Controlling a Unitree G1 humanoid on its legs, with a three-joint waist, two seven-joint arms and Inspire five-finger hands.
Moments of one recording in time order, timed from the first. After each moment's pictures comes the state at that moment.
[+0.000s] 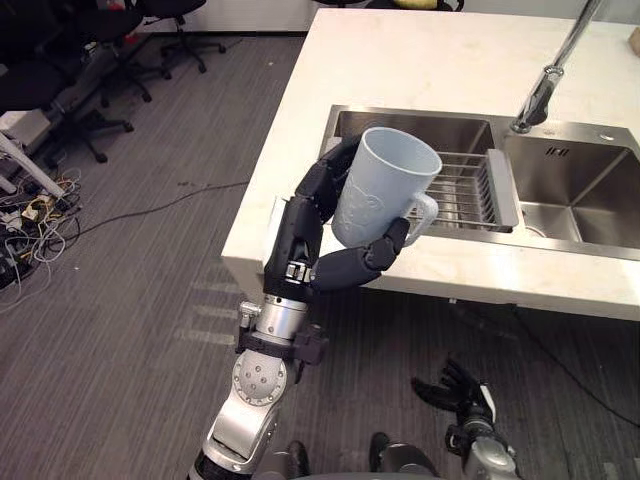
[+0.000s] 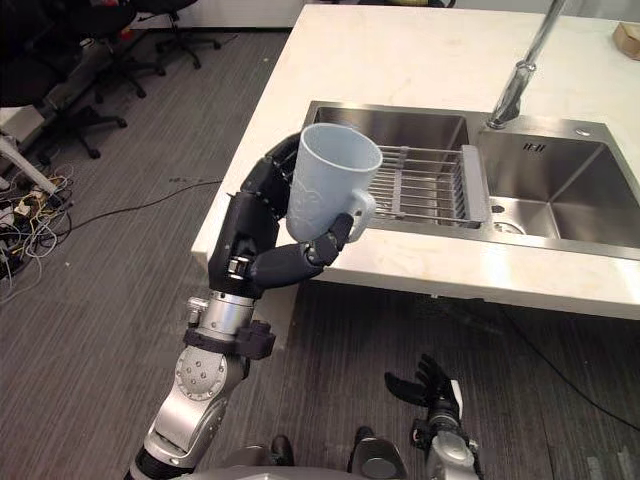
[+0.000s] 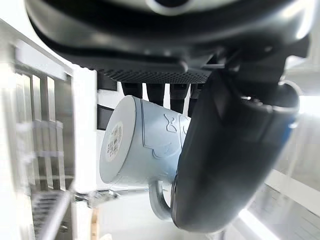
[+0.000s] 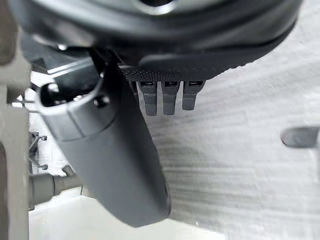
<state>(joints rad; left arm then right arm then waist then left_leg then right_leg) 0.01 0.10 -0.42 -0.37 -0.06 -0.21 0.18 0.16 -0.12 -0.14 0.72 0.20 -0.12 -0.08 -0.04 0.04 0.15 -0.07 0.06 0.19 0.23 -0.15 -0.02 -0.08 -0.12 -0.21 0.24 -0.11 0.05</state>
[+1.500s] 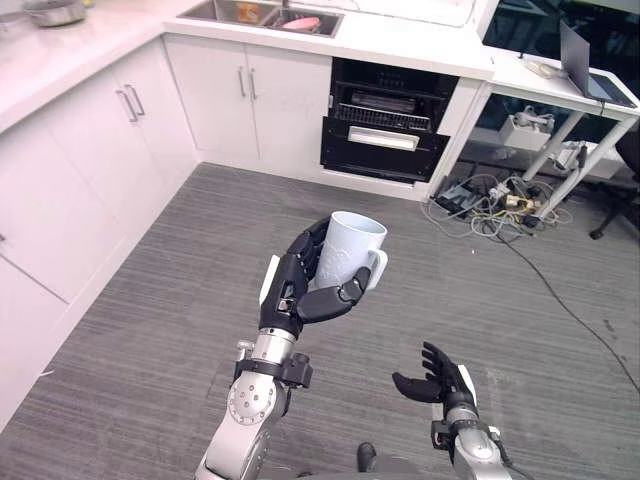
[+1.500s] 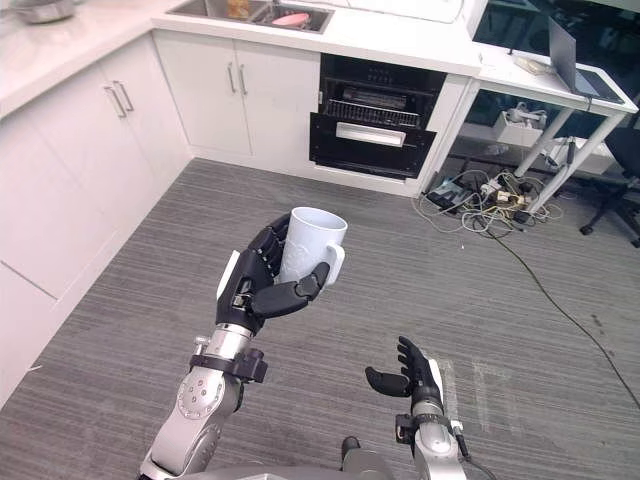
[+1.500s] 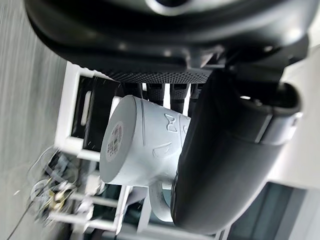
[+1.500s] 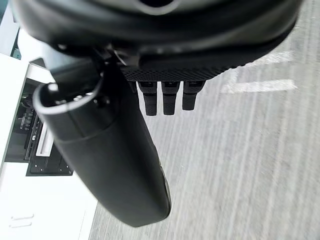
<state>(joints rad) 0.17 0.12 -0.38 -0.22 -0.18 -0.16 0.10 0.19 -0.12 -0.05 0.52 -0.01 -0.08 -0.09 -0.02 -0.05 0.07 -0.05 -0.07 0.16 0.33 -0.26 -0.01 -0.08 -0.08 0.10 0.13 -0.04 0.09</state>
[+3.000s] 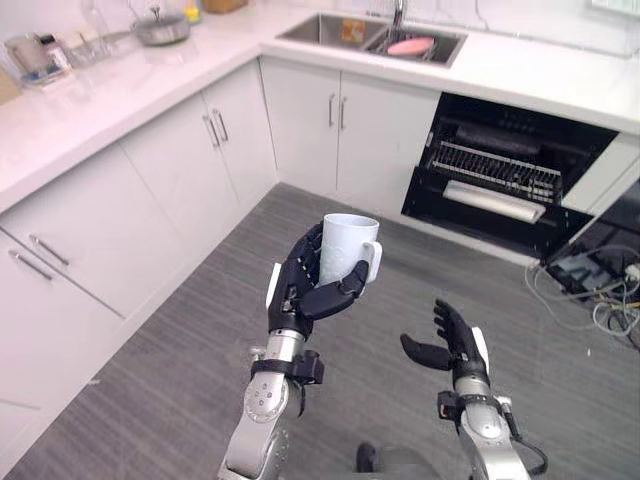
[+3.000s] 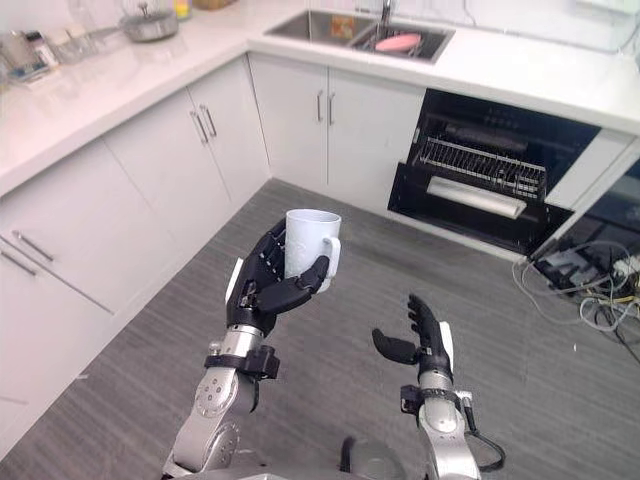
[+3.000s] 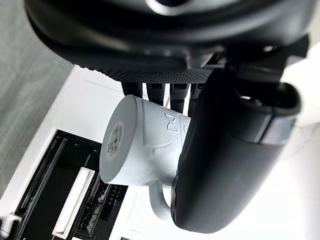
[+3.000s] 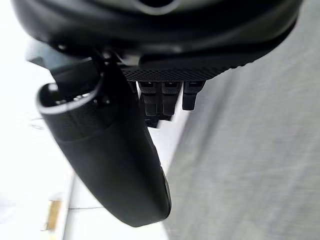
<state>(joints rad) 0.18 0.00 -0.37 -0.16 -0.24 -0.16 0.13 0.15 -0.14 -0.01 0.28 0.00 -0.08 -0.20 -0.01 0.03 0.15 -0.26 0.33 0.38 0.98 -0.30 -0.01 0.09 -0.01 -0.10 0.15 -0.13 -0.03</state>
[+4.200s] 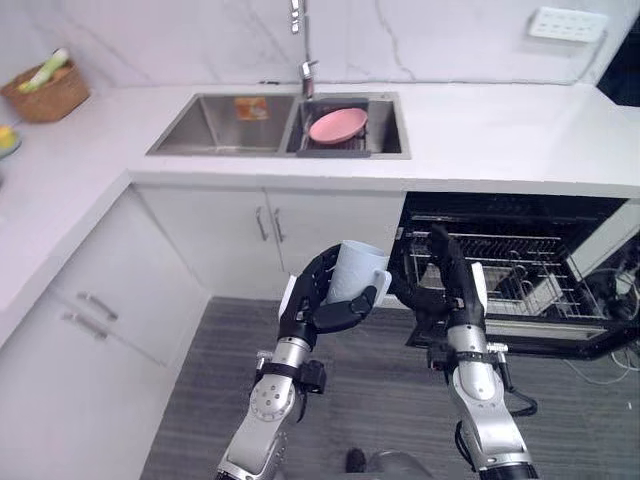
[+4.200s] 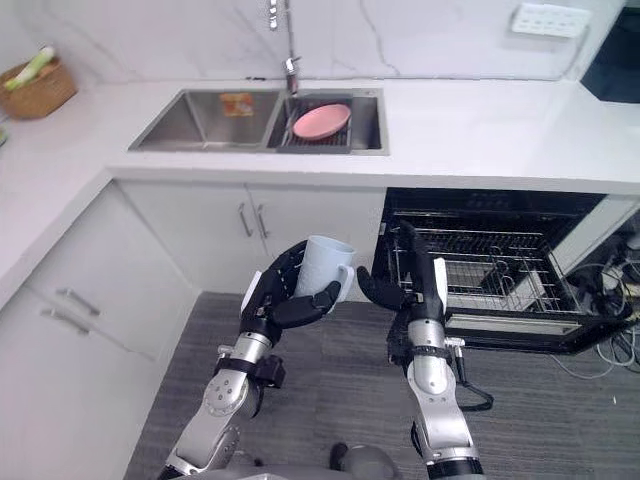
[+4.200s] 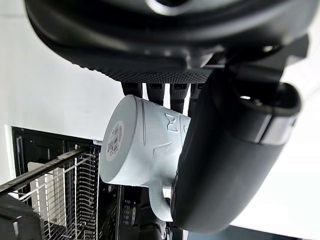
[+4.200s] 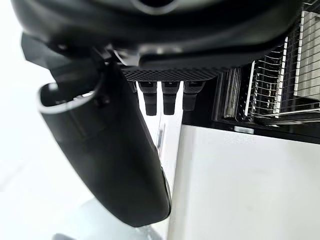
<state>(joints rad) 0.12 0.05 -0.39 -0.03 -0.16 -0.14 0.16 0.08 -0.15 0.06 0.01 -0.02 -0.12 -0.22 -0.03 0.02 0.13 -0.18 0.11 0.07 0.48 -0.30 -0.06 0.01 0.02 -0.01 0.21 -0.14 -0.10</state>
